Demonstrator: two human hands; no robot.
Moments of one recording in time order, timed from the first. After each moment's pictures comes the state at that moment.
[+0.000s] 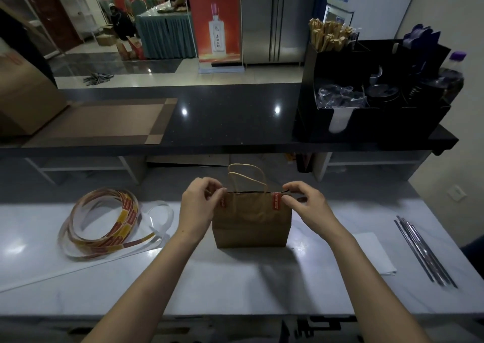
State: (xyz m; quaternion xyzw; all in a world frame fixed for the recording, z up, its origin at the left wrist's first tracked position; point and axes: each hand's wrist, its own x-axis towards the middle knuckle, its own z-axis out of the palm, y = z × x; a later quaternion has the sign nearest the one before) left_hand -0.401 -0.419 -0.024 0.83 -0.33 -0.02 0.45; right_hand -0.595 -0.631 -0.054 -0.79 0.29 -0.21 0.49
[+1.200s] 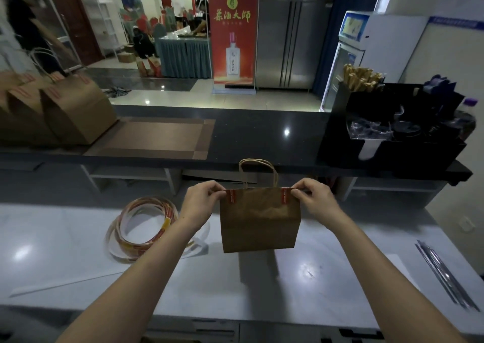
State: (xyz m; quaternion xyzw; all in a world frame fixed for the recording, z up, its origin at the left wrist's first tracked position) left_hand -0.314 -0.328 0.034 0.84 -0.34 -0.08 0.41; right_hand -0.519 -0.562 0.035 -0.85 0.28 -0.20 0.39
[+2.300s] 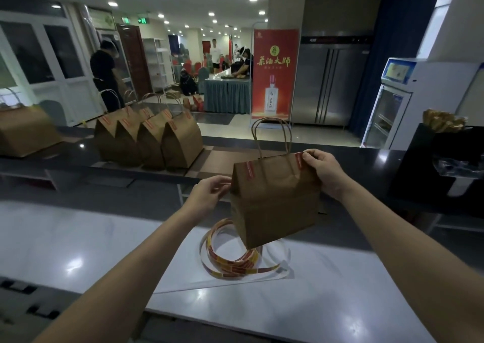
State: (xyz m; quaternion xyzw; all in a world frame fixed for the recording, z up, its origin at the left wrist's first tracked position) left_hand -0.164 -0.087 0.131 0.77 -0.37 -0.10 0.51; right_hand -0.317 -0.375 0.174 -0.69 0.20 -0.24 0.65
